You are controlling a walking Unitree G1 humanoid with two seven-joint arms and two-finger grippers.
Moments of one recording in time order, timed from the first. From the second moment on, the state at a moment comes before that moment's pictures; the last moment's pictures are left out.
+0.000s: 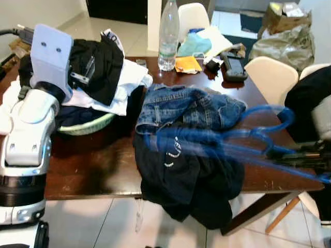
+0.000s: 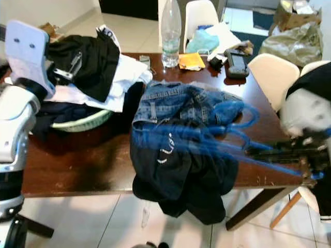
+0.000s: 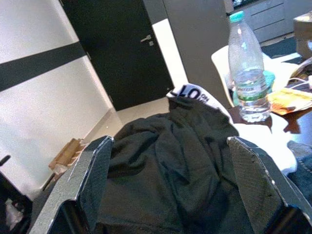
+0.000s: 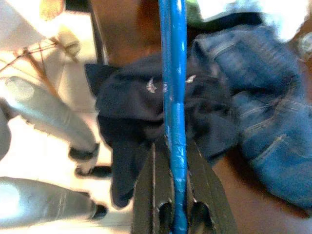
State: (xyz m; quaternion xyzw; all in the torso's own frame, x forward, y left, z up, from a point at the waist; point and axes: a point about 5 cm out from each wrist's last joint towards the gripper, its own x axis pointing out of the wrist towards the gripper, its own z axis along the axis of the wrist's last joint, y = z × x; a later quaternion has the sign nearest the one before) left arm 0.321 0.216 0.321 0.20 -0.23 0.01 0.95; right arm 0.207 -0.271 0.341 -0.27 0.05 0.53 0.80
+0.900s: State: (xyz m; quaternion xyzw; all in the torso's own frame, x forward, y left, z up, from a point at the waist) left arm 0.314 0.203 0.289 0.14 -0.21 0.03 0.97; right arm 0.295 -0.160 0.272 0.11 -0.14 0.28 0.94
